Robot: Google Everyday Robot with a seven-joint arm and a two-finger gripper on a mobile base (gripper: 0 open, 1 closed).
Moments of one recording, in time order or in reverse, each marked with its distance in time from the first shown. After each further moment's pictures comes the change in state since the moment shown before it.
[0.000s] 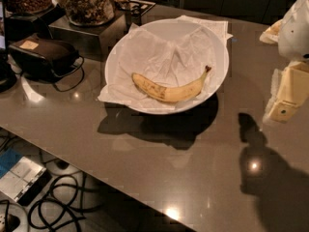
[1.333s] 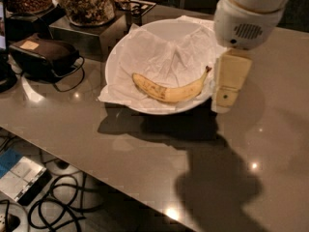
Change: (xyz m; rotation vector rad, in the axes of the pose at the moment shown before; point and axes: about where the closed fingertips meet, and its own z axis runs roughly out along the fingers) arm -0.078 -0.005 0.018 -0.046 0.104 -0.042
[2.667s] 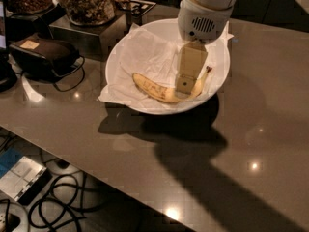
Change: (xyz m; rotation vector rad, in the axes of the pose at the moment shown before) arm -0.063 -0.024 0.031 -0.100 -0.086 0.004
